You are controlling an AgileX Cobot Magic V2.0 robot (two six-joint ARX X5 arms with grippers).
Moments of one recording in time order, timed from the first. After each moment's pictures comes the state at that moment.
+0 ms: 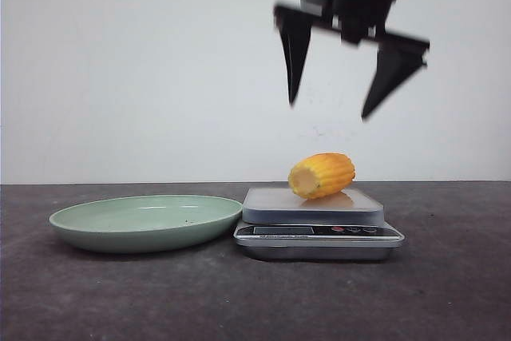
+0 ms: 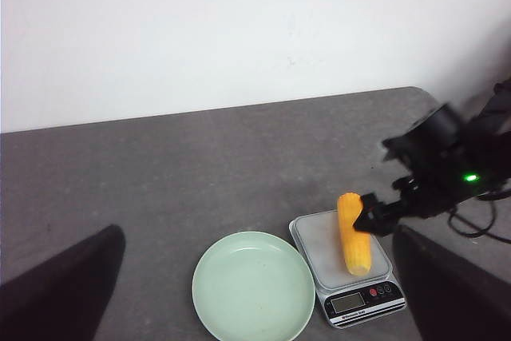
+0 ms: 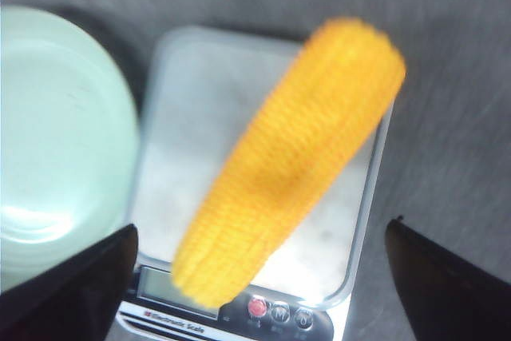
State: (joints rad) left arm -0.58 1.06 2.15 -1.43 -0.18 -0.18; right arm 0.51 1.78 1.55 -0.90 -0.05 0.44
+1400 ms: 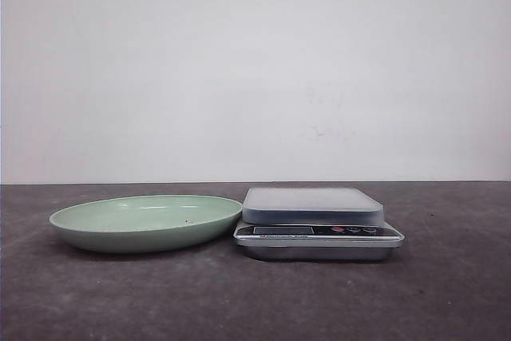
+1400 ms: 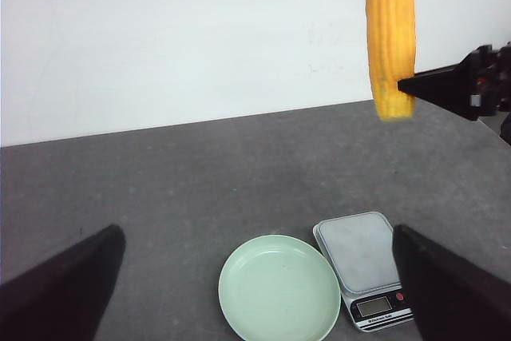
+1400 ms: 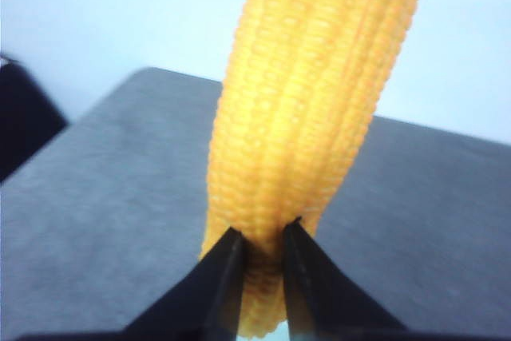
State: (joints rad) left arm -0.58 1.01 2.12 -1.43 -0.24 -0.15; right arm 0.72 1.61 1.94 -0.66 0.04 0.27
